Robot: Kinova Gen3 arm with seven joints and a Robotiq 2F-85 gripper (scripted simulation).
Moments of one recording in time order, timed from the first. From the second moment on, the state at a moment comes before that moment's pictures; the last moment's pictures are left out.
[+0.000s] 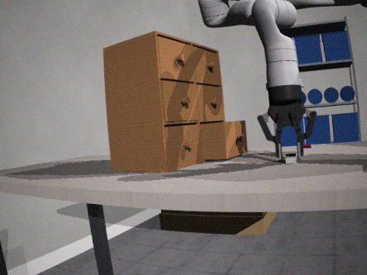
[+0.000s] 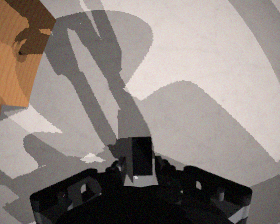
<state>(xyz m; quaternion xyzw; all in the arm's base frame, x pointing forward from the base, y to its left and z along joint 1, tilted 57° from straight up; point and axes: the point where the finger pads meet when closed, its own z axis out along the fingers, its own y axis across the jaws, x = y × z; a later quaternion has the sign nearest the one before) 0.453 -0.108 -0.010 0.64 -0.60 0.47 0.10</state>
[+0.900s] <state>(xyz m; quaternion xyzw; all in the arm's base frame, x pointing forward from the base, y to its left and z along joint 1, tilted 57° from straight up) 0.453 -0.111 -0.013 0.64 -0.60 0.46 0.10</state>
